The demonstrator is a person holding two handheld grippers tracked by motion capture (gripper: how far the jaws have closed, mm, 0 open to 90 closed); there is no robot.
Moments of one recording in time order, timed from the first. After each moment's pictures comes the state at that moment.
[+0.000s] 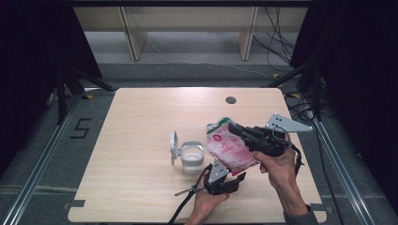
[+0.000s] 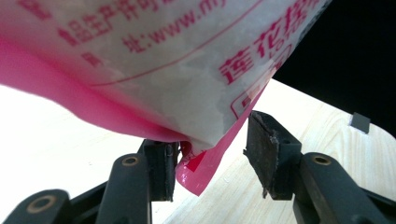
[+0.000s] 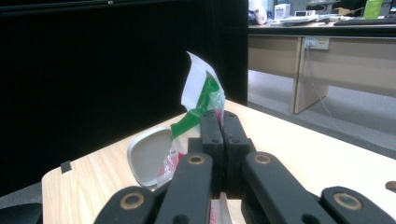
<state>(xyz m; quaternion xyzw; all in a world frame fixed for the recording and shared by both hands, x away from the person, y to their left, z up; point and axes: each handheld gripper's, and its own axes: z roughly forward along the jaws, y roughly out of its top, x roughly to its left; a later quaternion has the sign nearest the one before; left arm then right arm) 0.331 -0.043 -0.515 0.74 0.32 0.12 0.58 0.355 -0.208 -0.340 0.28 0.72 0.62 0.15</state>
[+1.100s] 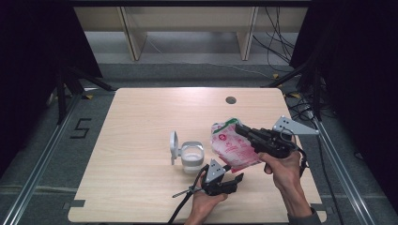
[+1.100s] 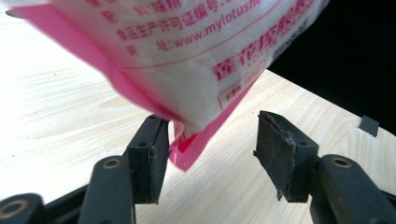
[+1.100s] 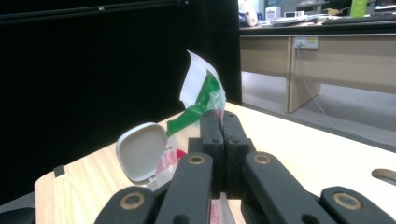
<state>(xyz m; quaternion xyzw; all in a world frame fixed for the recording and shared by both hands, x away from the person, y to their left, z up) 0.328 -0.037 -0.516 0.73 0.35 0.11 0.57 0.355 -0.224 -0.351 0.31 0.70 0.63 0.15</state>
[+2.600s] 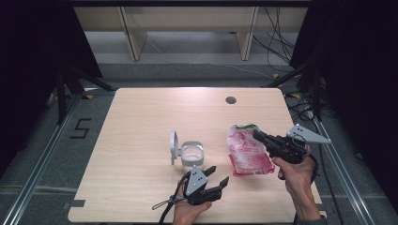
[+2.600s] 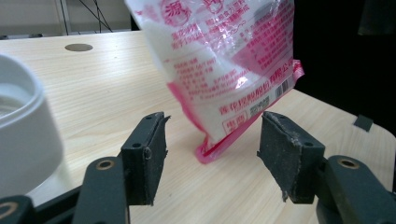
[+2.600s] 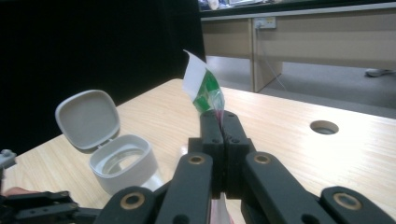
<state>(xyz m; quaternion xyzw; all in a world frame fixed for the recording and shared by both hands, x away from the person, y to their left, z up) 0.295 0.015 -0.495 0.71 0.34 0.16 0.59 0.357 -0.271 -0.386 0.37 0.70 0.58 0.19</state>
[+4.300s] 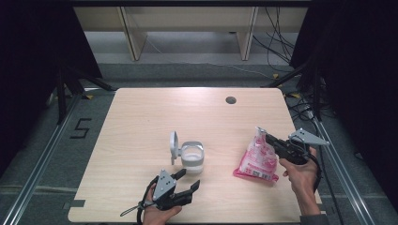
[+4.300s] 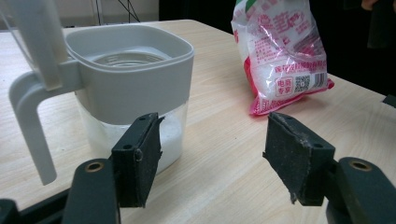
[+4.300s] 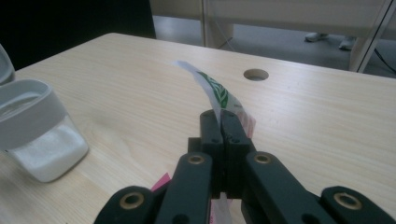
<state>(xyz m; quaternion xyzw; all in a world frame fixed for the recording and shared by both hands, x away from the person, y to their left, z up) 0.283 0.090 -0.495 0.71 0.36 0.18 0.57 0.374 -0.302 -0.427 0.43 0.71 0.50 0.23</state>
